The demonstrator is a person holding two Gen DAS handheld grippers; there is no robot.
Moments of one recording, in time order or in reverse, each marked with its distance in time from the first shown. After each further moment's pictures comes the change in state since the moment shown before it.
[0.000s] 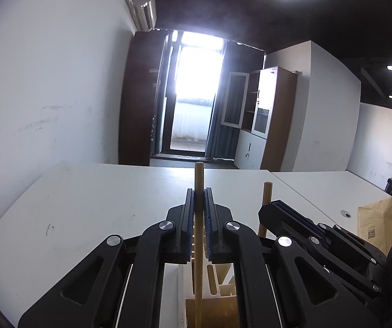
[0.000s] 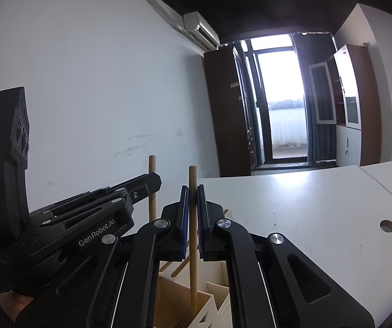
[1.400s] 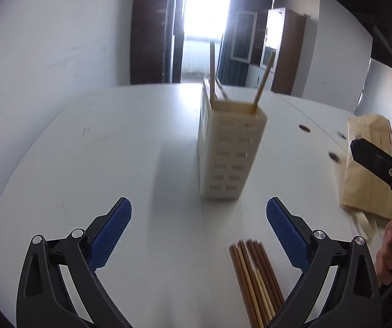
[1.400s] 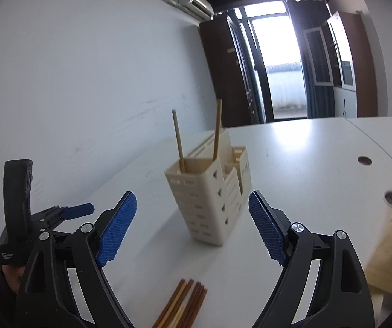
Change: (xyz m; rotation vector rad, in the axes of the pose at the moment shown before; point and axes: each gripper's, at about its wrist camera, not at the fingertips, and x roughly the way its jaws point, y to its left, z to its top) left arm -0.125 0.032 -0.123 0.019 0.393 0.047; right arm -0.132 0.014 -0.075 0.089 0.238 -0.003
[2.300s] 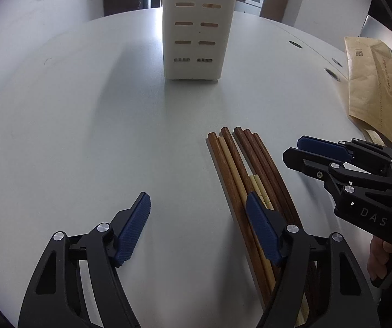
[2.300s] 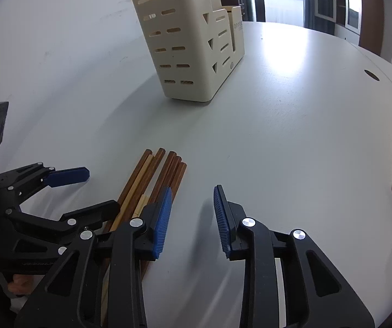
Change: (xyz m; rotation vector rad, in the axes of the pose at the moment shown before) left arm 0.074 -0.022 -0.089 0.074 0.311 -0.062; right arm 0.081 -0.006 -0.119 -0.041 0.454 -0.080
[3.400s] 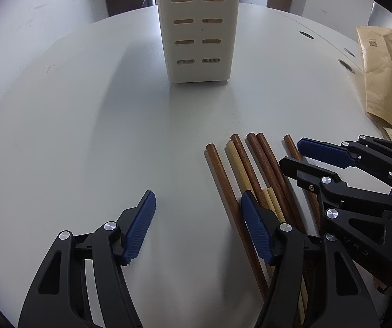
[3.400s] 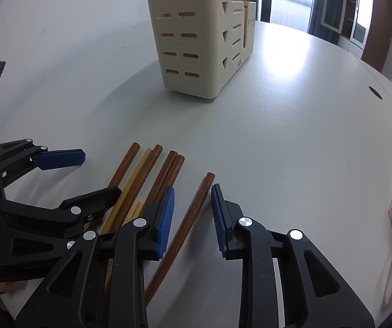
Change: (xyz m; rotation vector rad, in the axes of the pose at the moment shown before) left arm 0.013 -0.009 0.019 0.033 0.041 0.088; right arm 0.012 0.012 0.008 -0.101 0.035 -0.090
